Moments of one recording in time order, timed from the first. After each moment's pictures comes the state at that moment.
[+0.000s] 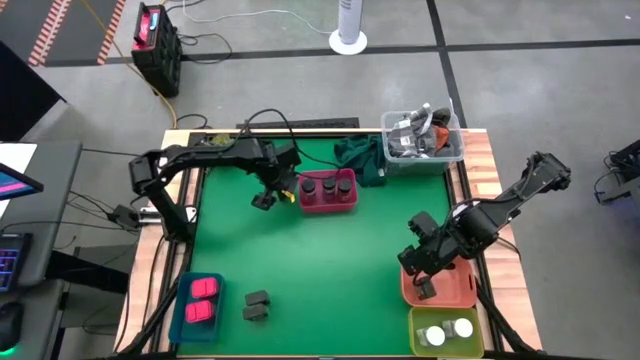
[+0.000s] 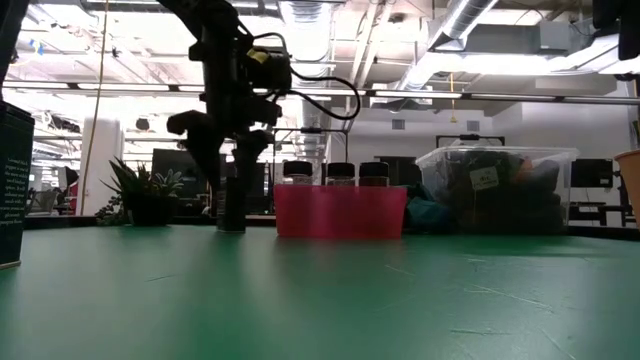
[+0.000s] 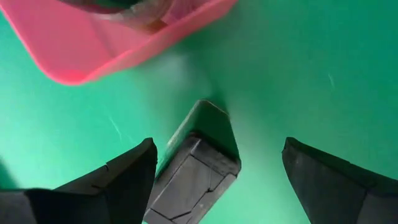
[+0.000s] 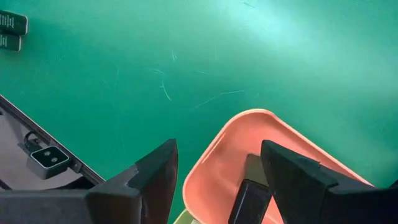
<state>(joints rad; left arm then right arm) 0.39 1.69 1.25 -0.90 -0.01 0.81 0.59 1.25 1.19 -1.19 0.19 1.59</state>
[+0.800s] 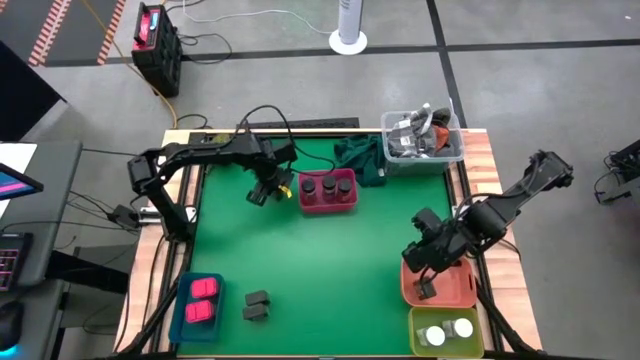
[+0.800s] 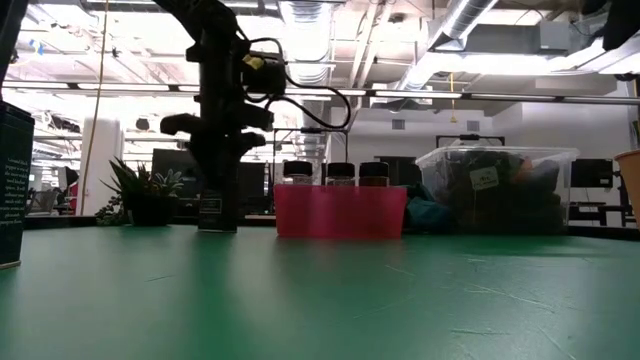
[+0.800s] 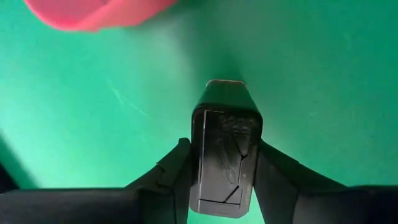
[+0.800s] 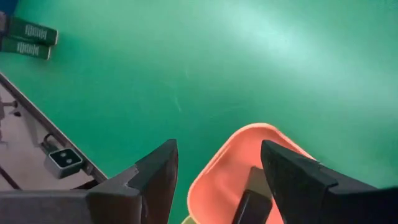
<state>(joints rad) 0.42 1.69 1.25 -0.99 -0.02 0.83 0.60 1.20 1.19 -1.18 0.26 1.54</state>
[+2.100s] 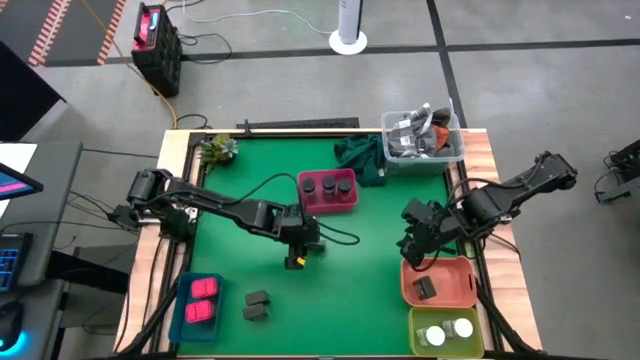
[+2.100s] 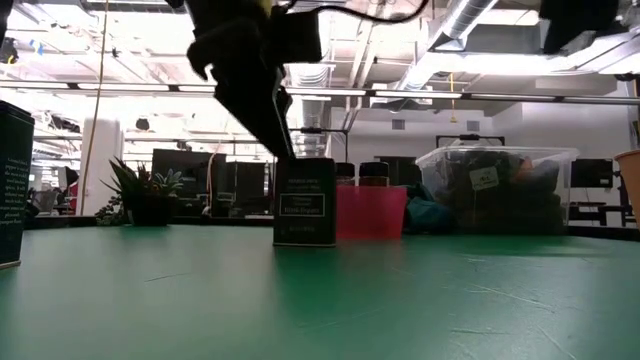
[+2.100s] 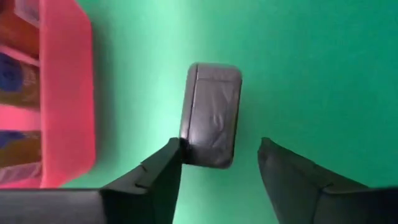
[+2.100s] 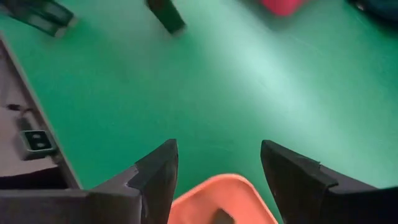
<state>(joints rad) -0.16 1.71 1.25 -0.55 -0.15 -0.08 0.46 1.18 1.19 -1.11 0.27 1.07</state>
